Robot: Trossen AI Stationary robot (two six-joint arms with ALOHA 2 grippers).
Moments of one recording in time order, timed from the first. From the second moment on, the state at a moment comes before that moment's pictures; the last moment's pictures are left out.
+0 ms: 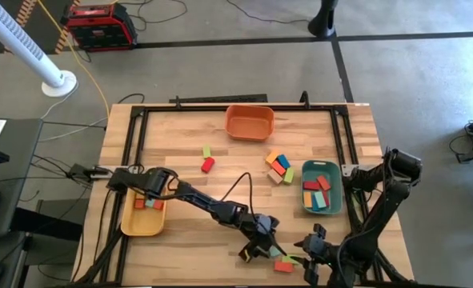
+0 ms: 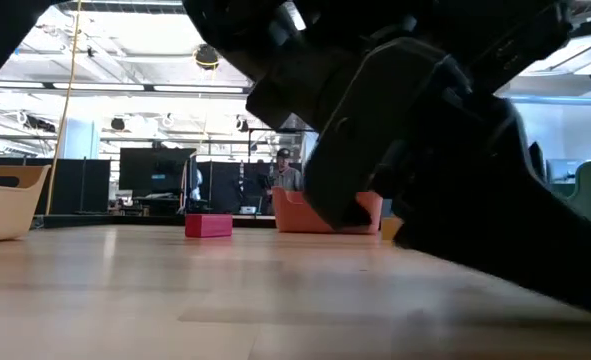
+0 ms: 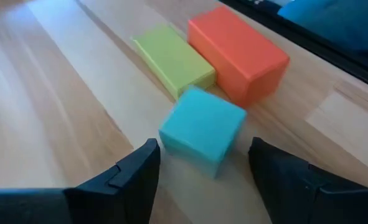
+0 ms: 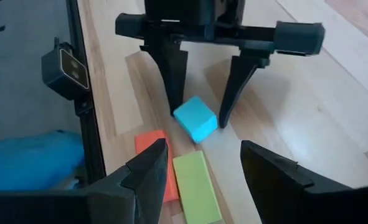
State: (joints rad) left arm -0.32 2.41 1.68 0.12 0.26 0.28; right arm 1.07 1.69 1.07 -0.53 0.76 1.35
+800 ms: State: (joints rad) left arm -0.32 2.41 1.69 0.19 0.24 0.28; right arm 1.07 1.69 1.07 -0.54 0.76 1.33
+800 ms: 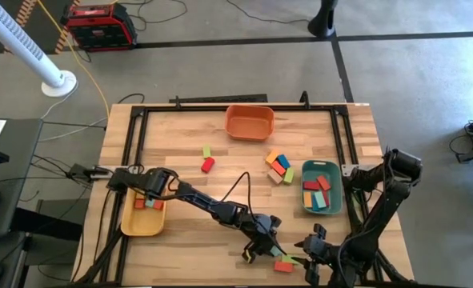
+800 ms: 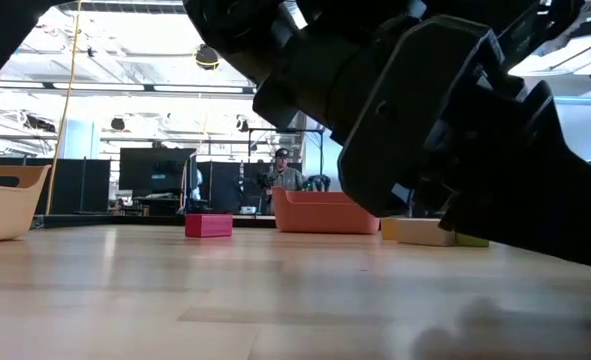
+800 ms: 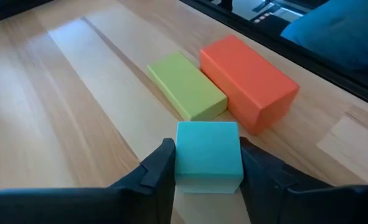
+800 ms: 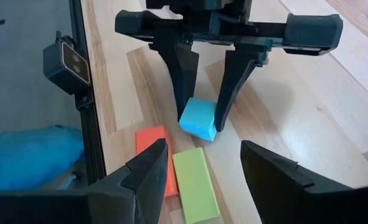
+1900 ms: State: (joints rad) left arm -0.55 1.69 1.69 -1.21 -0.32 -0.14; right arm 1.07 1.69 1.07 -0.52 0.57 1.19
